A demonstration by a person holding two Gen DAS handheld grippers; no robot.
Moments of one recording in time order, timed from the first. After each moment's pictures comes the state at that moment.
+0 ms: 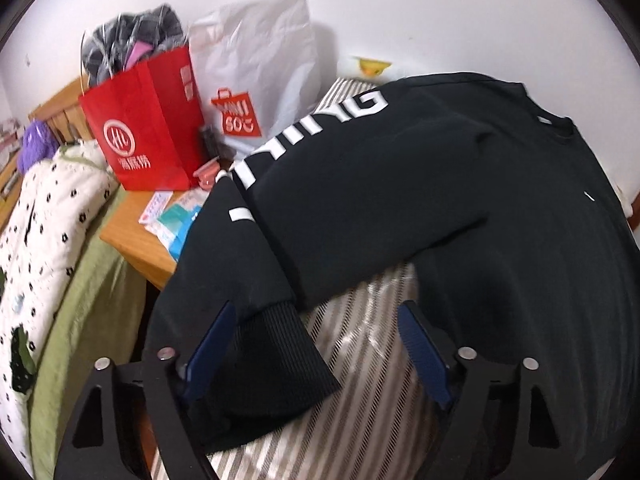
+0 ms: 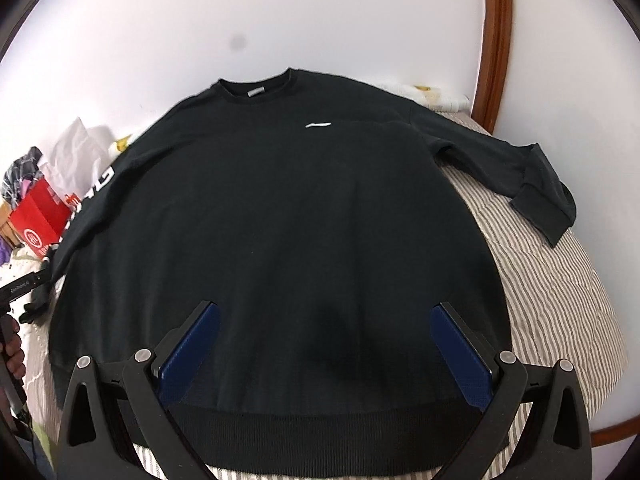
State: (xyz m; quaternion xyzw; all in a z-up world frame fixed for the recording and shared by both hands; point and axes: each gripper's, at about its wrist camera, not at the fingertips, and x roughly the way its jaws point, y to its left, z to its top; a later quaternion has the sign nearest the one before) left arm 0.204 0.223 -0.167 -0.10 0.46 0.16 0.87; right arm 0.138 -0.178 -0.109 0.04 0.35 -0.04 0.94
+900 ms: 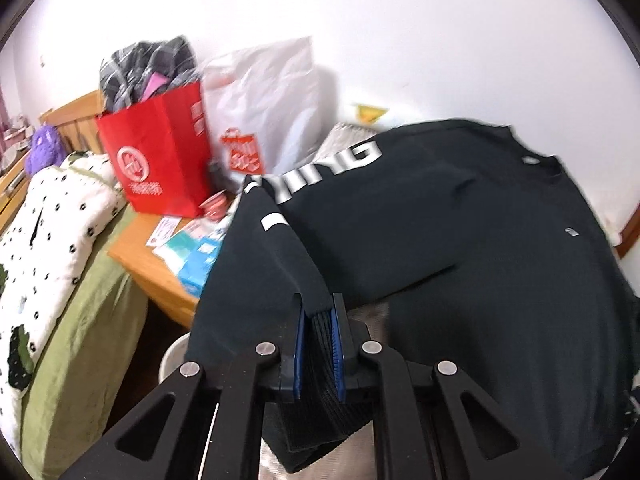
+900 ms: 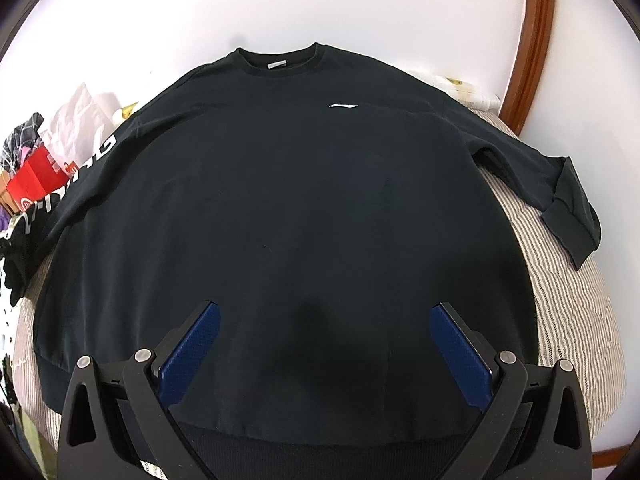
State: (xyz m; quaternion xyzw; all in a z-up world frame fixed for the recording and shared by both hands) left arm 0.195 0.203 -0.110 -0.11 0.40 0.16 0.90; right arm 0.169 -0.165 -0.120 0.00 0.38 -0.02 0.93
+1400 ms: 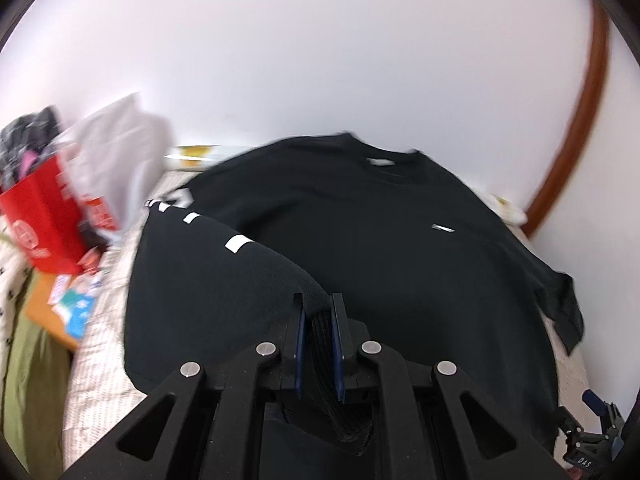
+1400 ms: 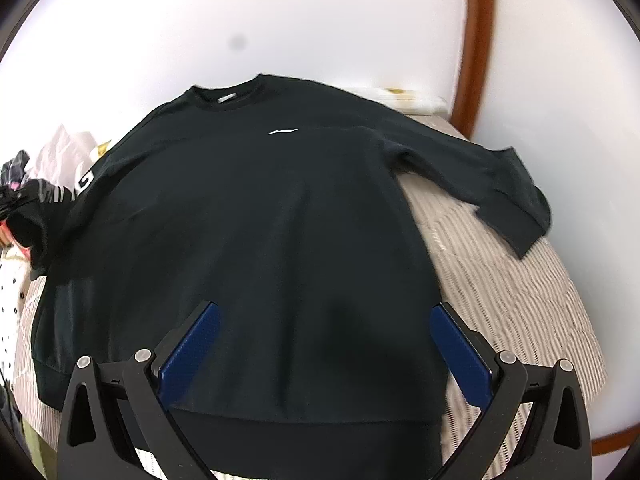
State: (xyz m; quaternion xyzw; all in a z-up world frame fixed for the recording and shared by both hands) left arm 0.248 0.054 -0.067 -0.09 0.38 -0.02 0.92; right arm 0.132 -0.238 -0.100 0.03 0.34 -0.06 0.94
